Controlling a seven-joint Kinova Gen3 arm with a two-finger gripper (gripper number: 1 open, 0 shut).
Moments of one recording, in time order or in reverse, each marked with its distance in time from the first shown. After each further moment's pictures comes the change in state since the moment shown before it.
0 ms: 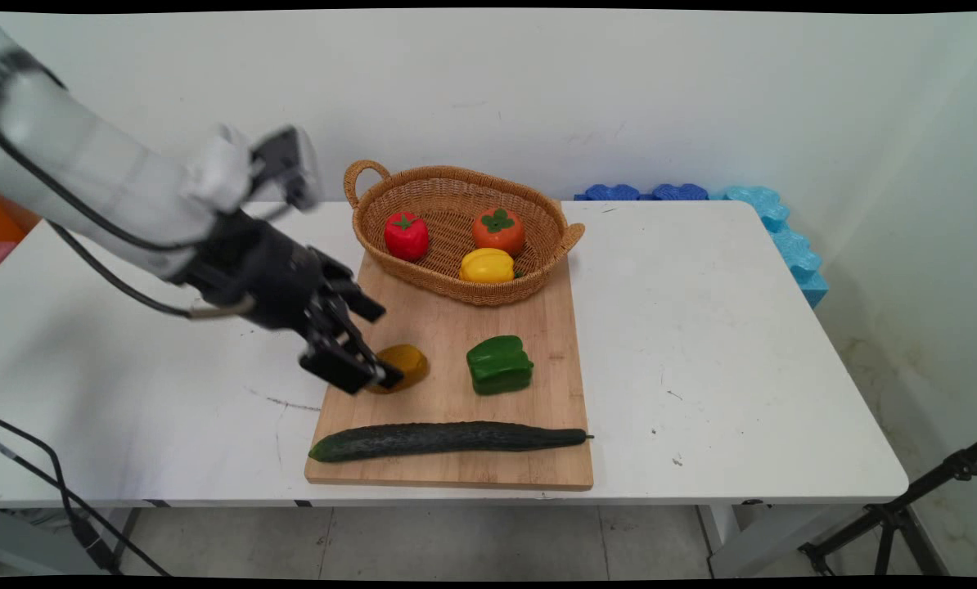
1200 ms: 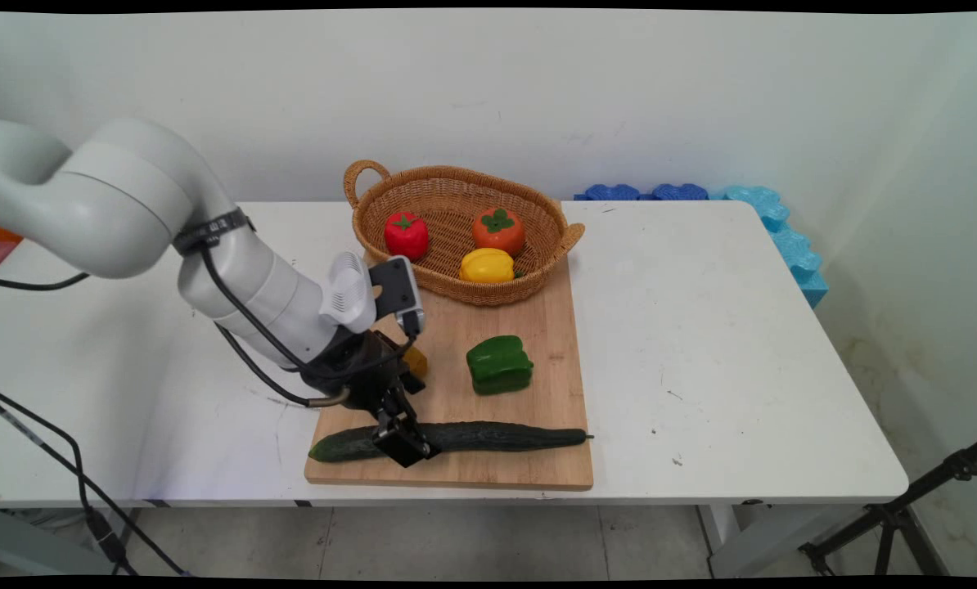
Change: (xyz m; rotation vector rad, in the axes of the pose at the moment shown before) arm -0.011 0.002 0.123 0.006 -0.155 0.046
